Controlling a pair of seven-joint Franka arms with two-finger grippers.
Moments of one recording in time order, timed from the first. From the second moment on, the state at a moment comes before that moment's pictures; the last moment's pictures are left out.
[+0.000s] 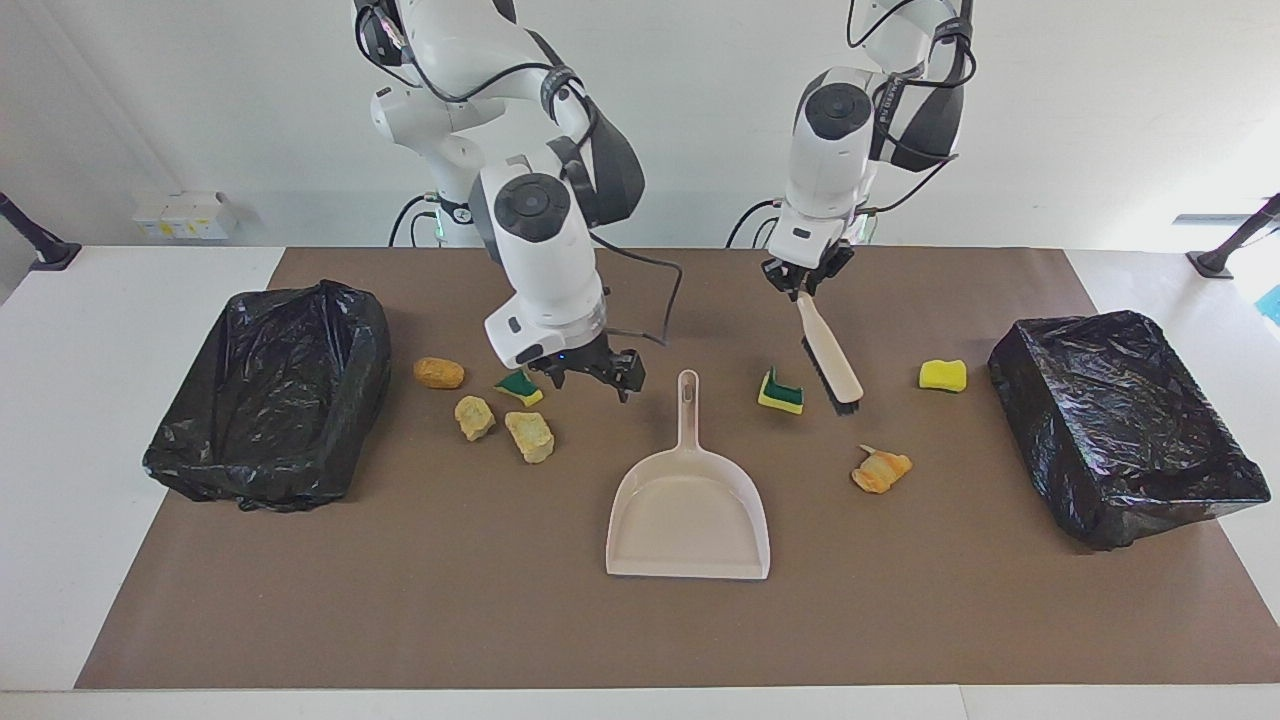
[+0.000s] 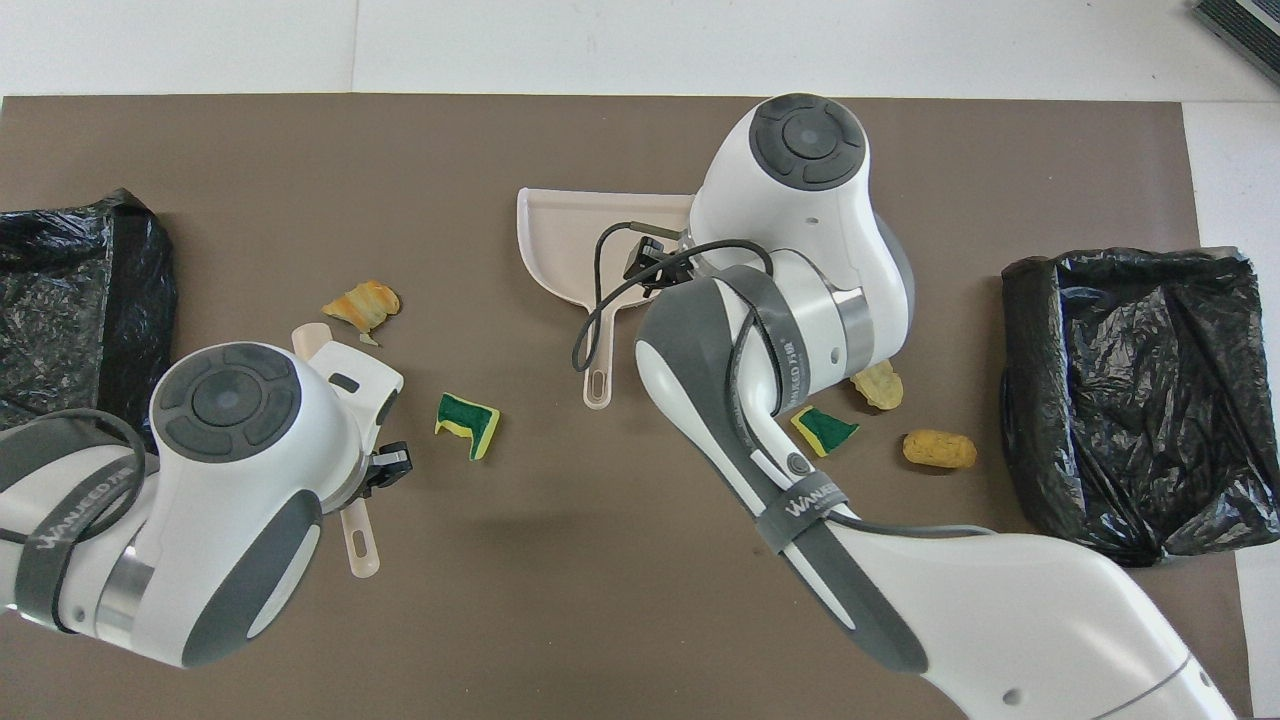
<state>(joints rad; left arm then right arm) -0.25 -0.15 -0.14 -2.15 0.12 1.77 -0.71 0.50 0.57 -0.04 -1.31 0.15 1.90 0.70</state>
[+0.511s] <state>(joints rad) 0.00 -0.17 -0.13 -2.24 0.20 1.76 -0.72 0.61 0.65 -0.03 -1.28 0.15 1.96 0.71</state>
